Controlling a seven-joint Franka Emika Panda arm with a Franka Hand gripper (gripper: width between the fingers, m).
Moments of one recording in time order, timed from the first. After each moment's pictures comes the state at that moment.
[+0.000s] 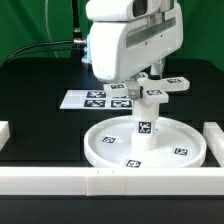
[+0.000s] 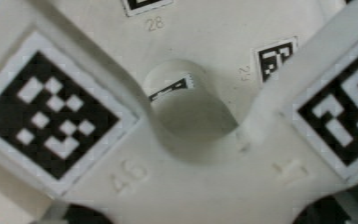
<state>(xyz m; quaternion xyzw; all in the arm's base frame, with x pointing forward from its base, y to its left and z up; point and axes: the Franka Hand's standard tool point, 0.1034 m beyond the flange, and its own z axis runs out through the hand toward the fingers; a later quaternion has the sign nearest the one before) 0.555 0.026 0.098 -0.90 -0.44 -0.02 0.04</state>
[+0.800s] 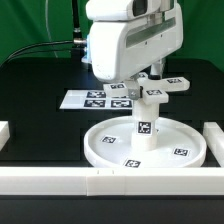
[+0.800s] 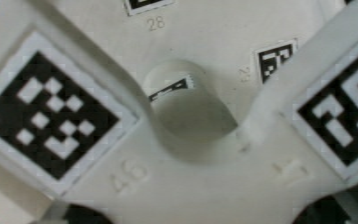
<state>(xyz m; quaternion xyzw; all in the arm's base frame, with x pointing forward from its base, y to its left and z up) 0.555 0.026 0.098 -0.90 -0.44 -0.02 0.05</state>
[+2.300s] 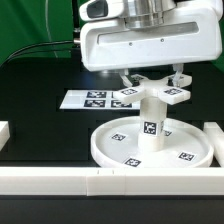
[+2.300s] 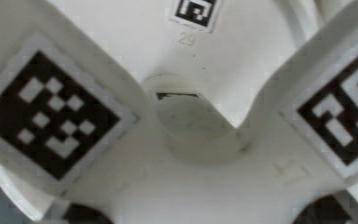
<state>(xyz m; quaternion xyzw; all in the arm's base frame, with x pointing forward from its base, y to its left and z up) 0.558 0.038 0.097 -0.98 0.18 -0.01 0.08</state>
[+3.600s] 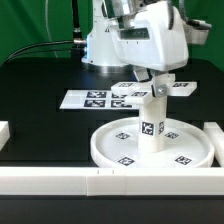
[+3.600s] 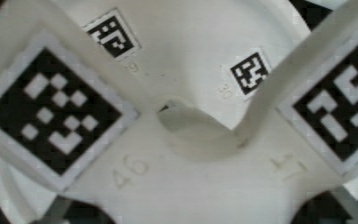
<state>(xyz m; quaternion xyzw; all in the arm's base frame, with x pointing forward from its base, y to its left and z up) 0.560 0.036 0.098 -0.75 0.64 0.01 0.13</state>
